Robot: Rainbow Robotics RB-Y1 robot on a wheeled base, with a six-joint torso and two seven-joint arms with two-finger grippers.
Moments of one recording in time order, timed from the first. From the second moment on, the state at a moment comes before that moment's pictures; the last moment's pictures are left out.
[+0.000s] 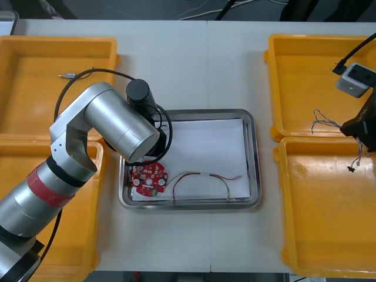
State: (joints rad) right arm -0.39 -0.80 -0.24 -2.15 -1.07 1.92 1.95; left arm -0.58 0.40 -0.53 -1.80 0.28 1.62 -0.89
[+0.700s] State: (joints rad) right arm -0.38 -0.80 -0.20 -2.28 -1.05 1.92 1.95; left arm -0.58 0.39 -0.53 -1.79 0.28 1.62 -0.89
